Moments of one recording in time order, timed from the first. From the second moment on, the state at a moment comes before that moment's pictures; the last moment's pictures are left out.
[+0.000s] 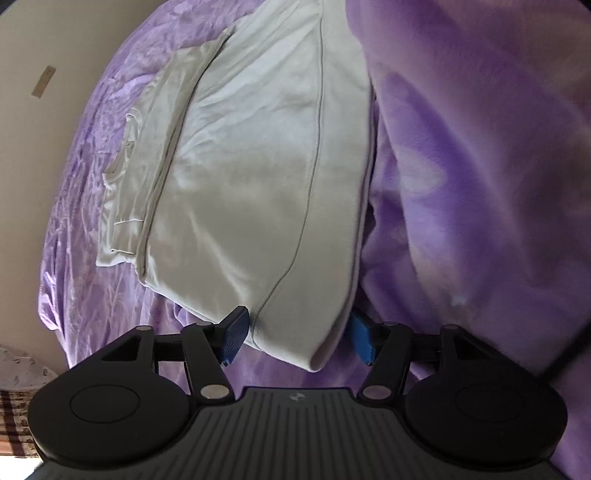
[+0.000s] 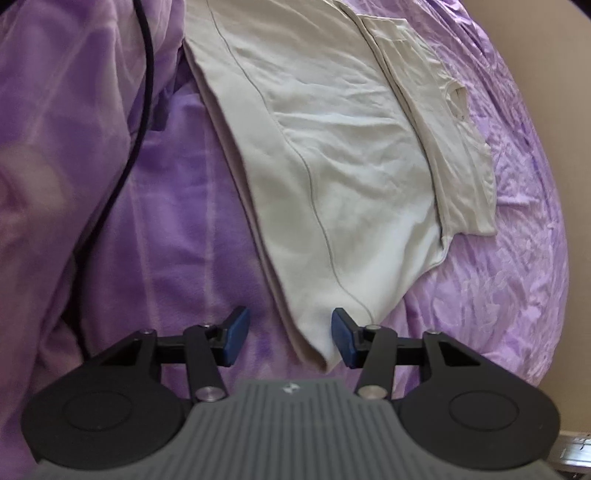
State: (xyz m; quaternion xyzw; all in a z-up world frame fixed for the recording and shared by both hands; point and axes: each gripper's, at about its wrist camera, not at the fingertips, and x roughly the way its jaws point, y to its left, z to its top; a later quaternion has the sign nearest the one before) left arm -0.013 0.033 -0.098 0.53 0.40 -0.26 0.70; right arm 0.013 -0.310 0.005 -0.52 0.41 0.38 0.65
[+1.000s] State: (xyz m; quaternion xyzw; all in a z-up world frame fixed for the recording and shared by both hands) left arm 0.080 0.056 0.044 0.32 0.29 -0.07 0.90; right arm 0.085 -0.326 0.083 -0.41 0.28 0.20 0.84
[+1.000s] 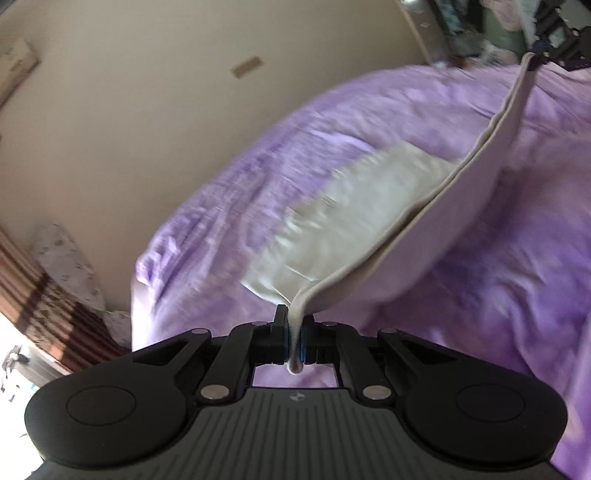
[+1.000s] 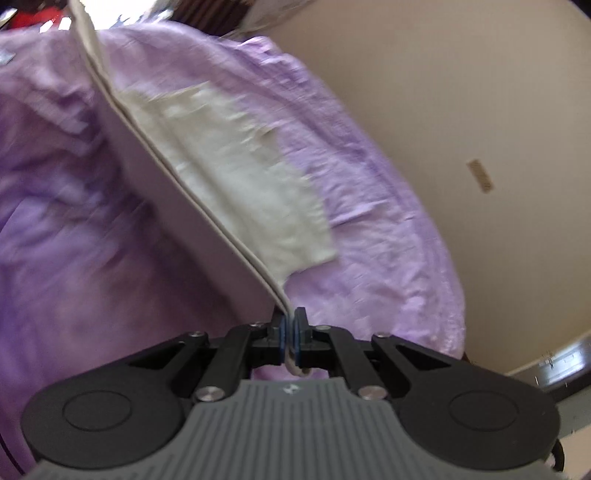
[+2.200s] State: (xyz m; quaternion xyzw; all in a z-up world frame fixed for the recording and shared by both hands) left arm 0.478 0.136 -0.113 0.18 0.41 0.00 0.90; right arm 0.562 -0.215 -0.083 -0.28 0.37 0.16 0.87
